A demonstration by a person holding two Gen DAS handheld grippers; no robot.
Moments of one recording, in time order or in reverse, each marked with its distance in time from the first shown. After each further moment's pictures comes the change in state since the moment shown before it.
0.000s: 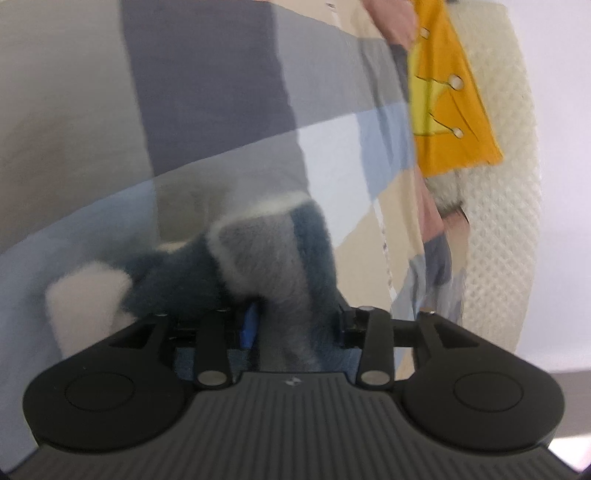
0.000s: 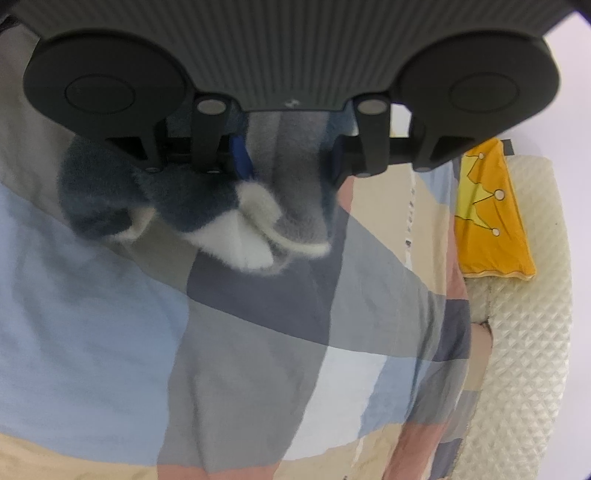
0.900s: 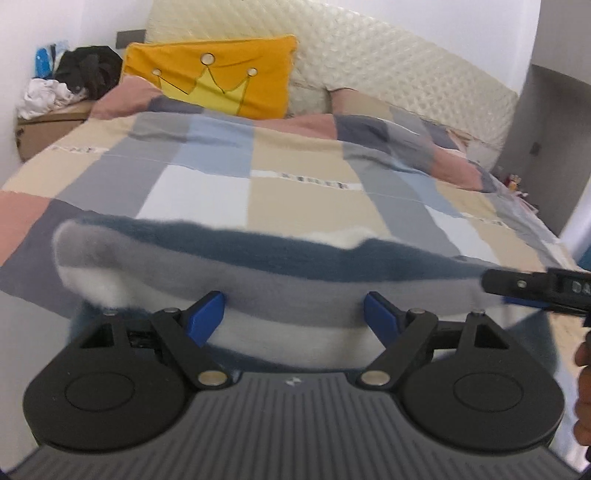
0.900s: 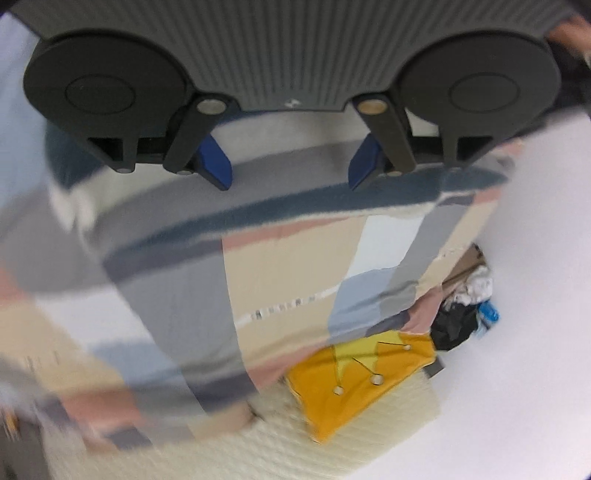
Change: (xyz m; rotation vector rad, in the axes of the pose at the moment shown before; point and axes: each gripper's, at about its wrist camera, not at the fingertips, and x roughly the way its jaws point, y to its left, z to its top) left arm 0.014 -0.076 -0.160 1.154 -0.161 0.111; right arm -0.002 0.065 -0.118 -1.149 -0.088 0.148
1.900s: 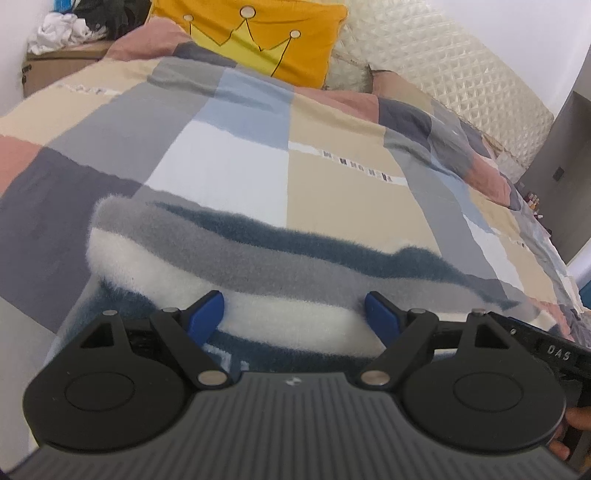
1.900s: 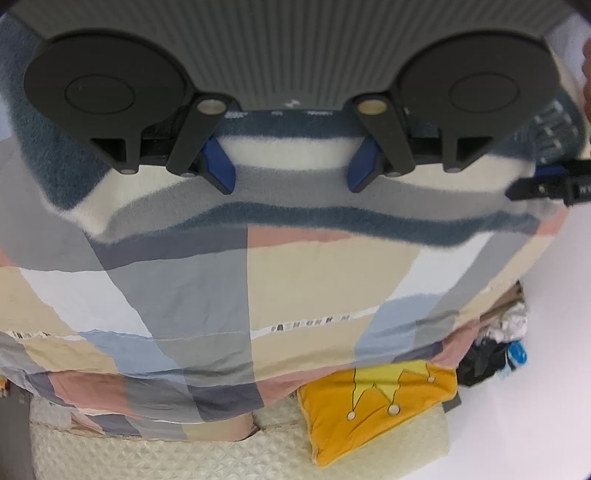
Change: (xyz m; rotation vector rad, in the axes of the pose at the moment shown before) left arm 0.085 0.069 0.028 -0.149 0.111 -0.014; right arm 0.078 -0.025 -0.007 -0.092 0.020 -0.102
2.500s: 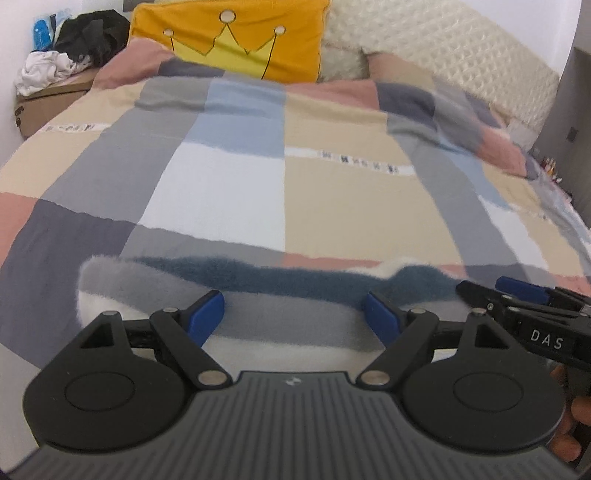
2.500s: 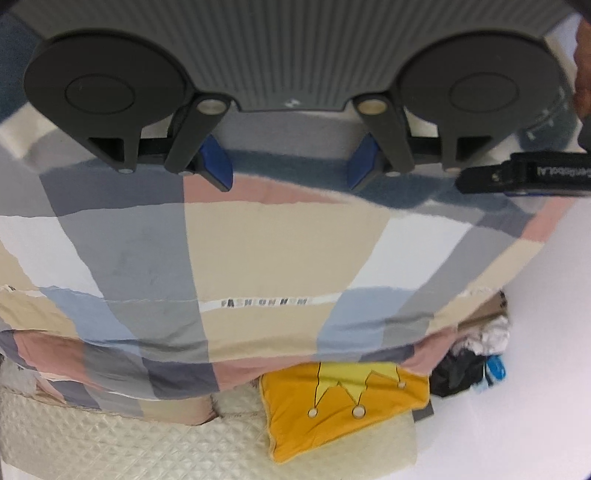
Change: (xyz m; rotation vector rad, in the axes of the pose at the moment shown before) left arm 0.014 -0.032 0.029 0.126 0.052 0.085; right arm 0.027 0.060 0.030 -0.121 0.012 0.017
